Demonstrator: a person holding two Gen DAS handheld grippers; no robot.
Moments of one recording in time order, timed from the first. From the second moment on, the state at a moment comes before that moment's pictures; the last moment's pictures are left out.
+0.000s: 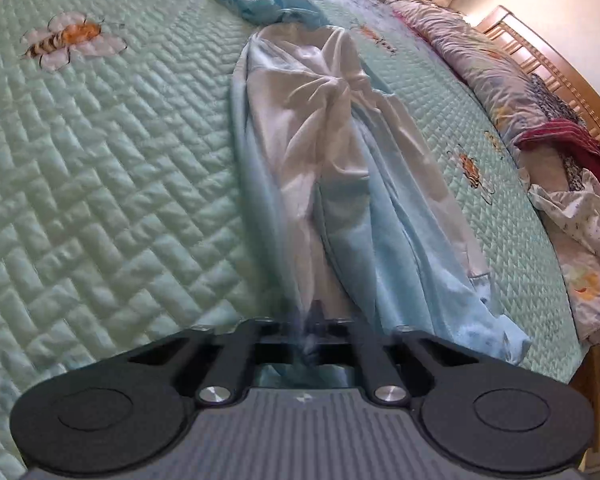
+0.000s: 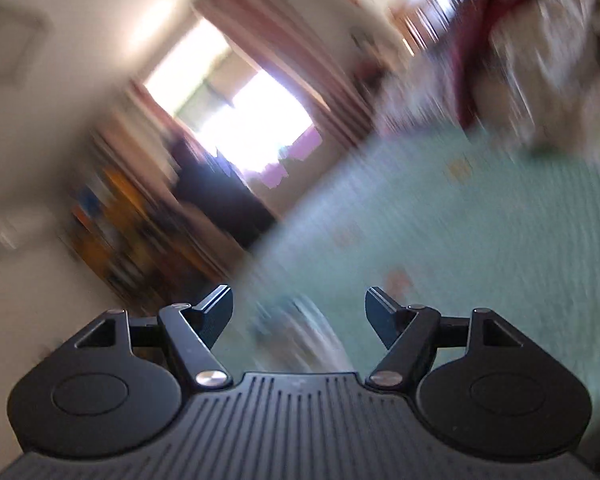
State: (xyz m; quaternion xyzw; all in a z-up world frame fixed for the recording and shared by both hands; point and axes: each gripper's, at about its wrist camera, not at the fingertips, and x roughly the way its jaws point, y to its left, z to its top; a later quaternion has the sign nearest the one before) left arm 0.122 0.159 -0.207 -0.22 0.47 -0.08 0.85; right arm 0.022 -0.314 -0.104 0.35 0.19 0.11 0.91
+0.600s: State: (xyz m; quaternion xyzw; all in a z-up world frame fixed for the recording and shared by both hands) left arm 0.021 0.299 -0.139 -0.27 0.34 0.11 0.89; right arm 0.098 -0.168 -0.226 0.20 0.38 0.10 0.90
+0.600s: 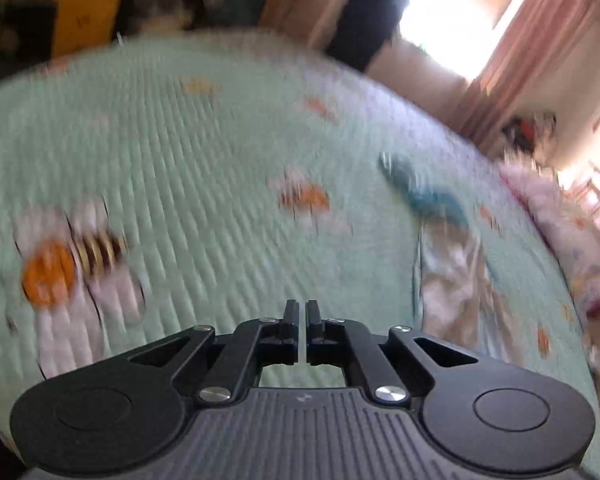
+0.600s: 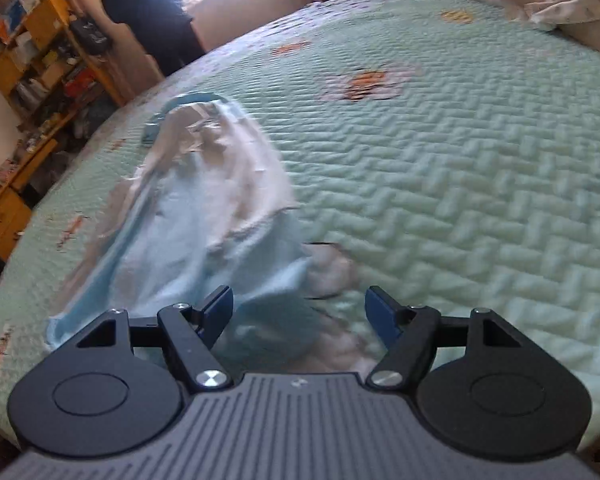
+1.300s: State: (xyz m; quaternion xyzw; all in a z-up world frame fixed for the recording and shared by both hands) left arm 0.073 0.204 -0.219 -0.30 0.46 -0.05 0.84; right arm 0.097 -0.320 -0.144 0.17 0.25 -0.17 0.94
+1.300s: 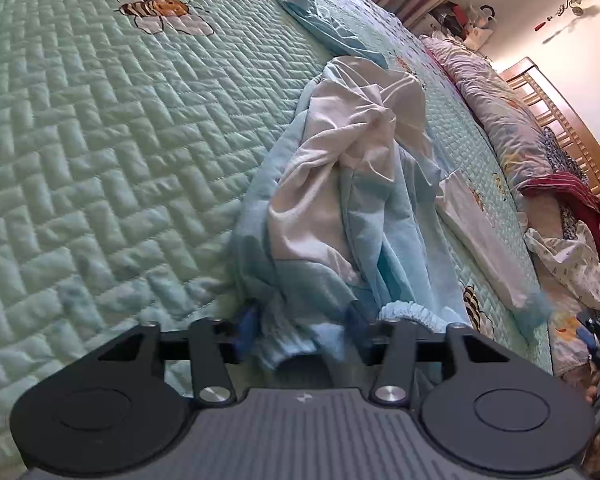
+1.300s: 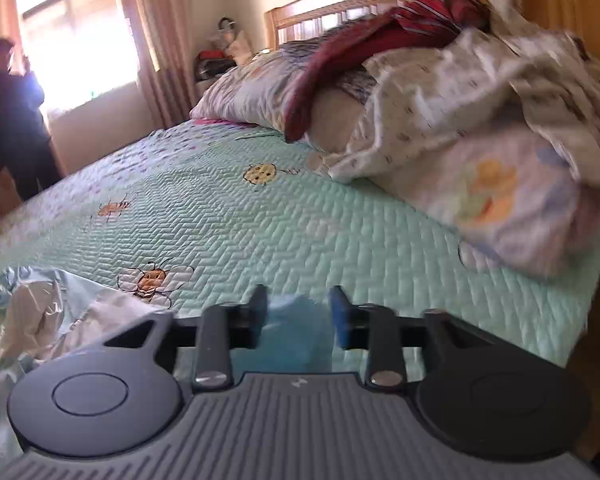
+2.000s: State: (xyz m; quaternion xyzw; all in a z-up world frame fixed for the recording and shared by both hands) left arm -0.027 0.296 -0.092 -0.21 0.30 0.07 0.93; right arm 0.053 -0.153 -0.190 0.17 0.36 0.12 0.91
